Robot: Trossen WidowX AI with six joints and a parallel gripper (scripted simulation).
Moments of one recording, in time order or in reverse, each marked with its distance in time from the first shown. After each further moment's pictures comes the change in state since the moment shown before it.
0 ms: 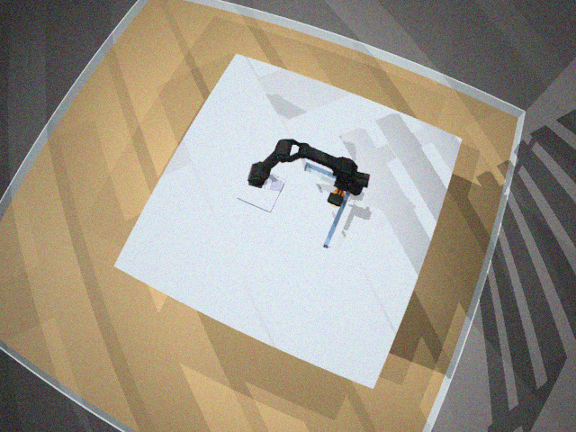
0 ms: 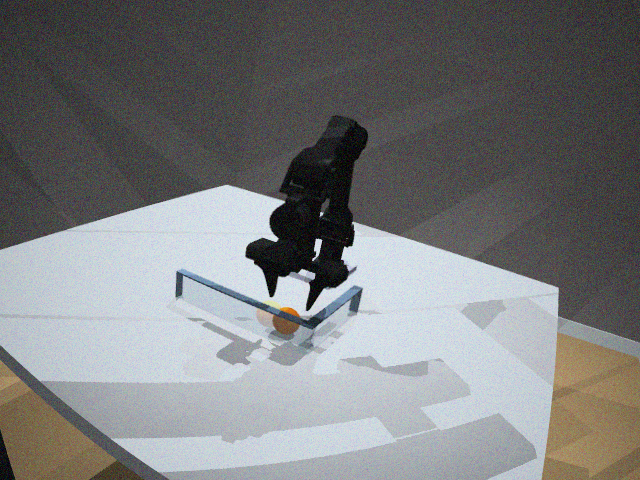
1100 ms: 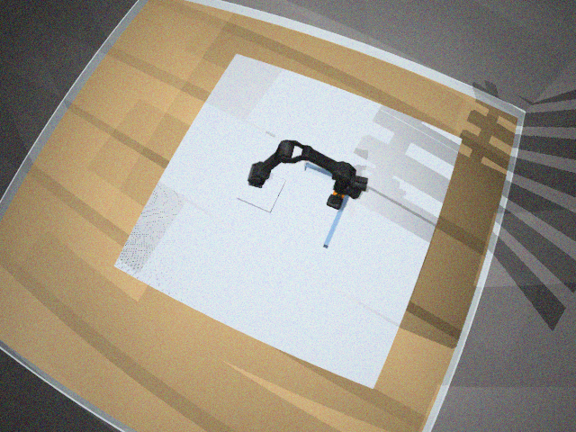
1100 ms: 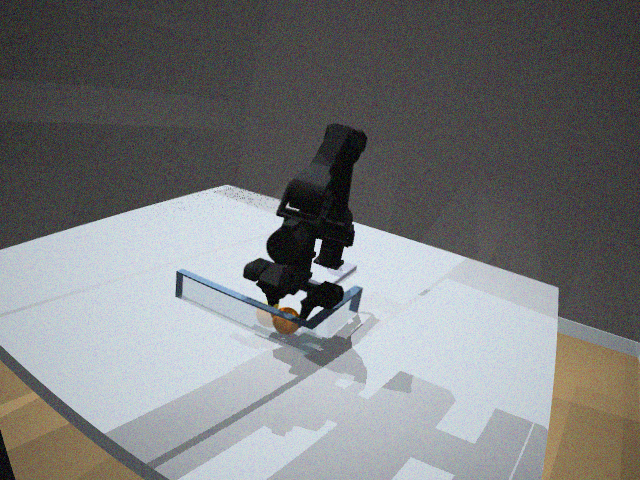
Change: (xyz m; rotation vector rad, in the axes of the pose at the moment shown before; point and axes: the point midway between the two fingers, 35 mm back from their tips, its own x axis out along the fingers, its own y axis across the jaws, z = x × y) arm 0.042 -0.001 -0.001 0.000 0.002 -0.003
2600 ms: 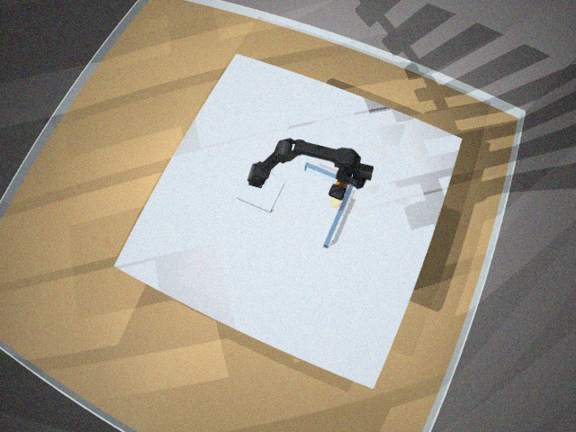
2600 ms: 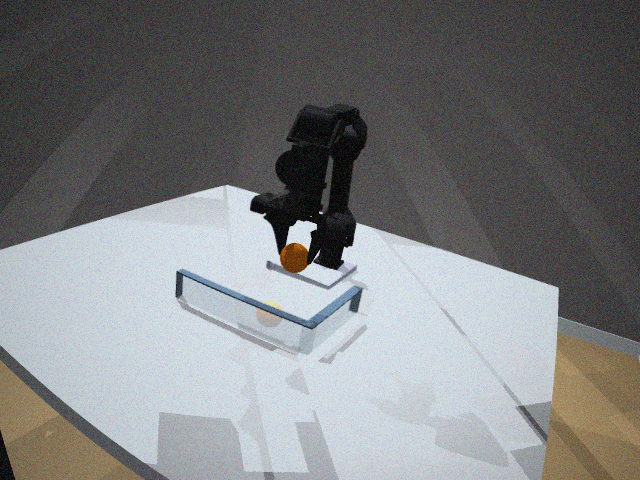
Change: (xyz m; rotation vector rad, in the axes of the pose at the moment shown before) arm -0.130 -0.003 0.001 0.004 -0.002 -0.004
